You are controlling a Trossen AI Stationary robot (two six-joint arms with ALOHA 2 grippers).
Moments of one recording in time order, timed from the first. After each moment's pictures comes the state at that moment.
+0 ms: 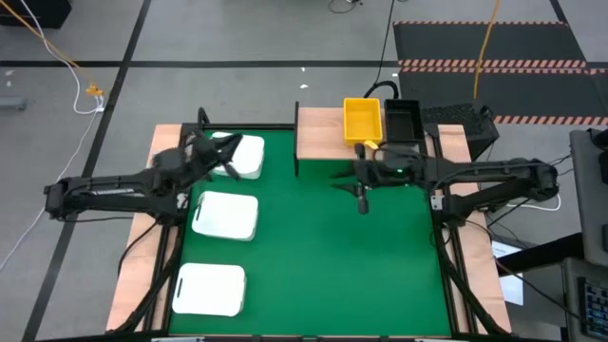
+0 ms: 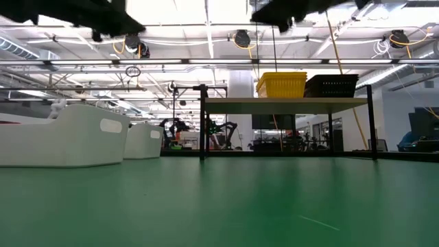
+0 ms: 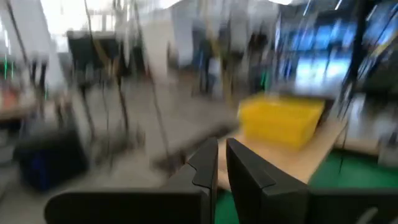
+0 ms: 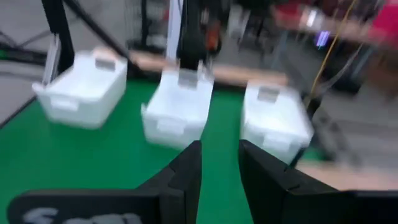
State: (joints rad) left arm 0.21 0.72 0.48 0.32 -0.50 0.11; right arm -0.09 1.14 0.86 0.01 -0.07 -0.18
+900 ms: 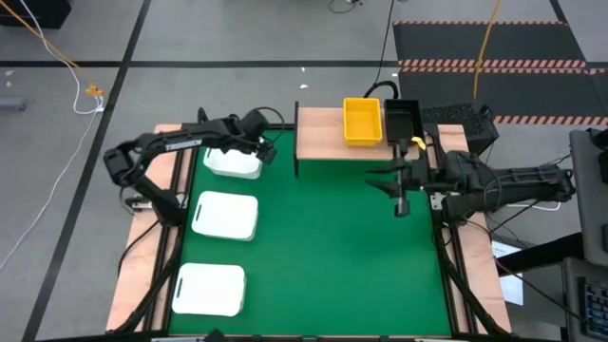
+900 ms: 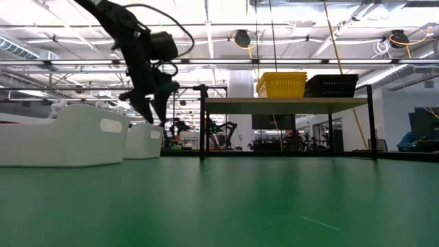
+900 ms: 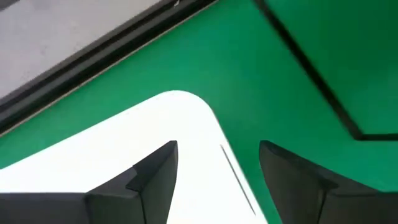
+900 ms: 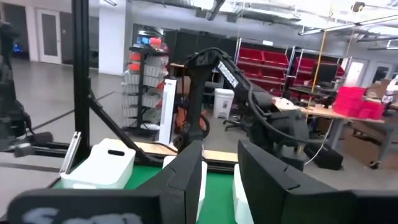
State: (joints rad) left arm 0.60 1.56 1.07 -0.60 -0.17 -0.34; right arm 0.05 0.75 0.69 0.16 0.06 -0.13
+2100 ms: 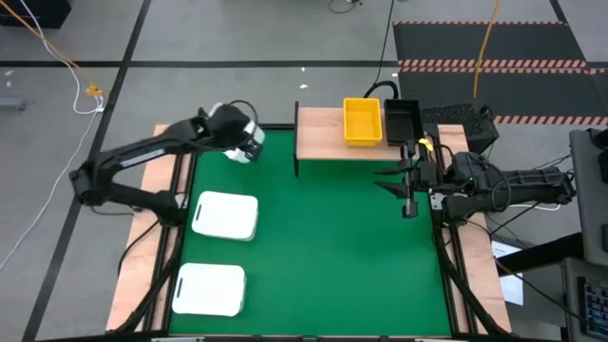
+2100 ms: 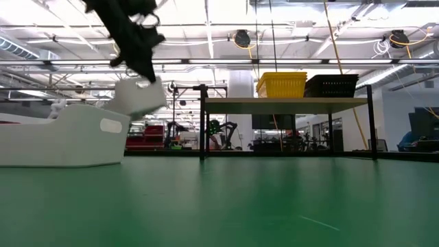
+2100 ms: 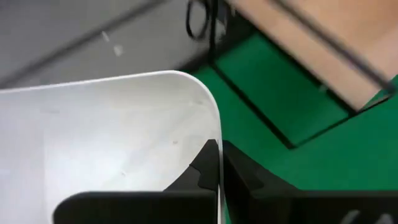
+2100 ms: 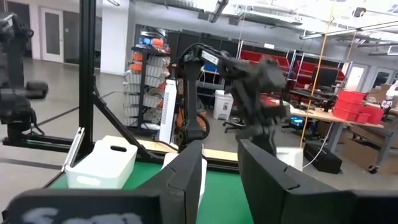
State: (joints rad) left arm 0.53 1.23 1.08 -0.66 -0.21 -0.27; right arm 0.05 0.65 0.65 0.10 0.06 -0.15
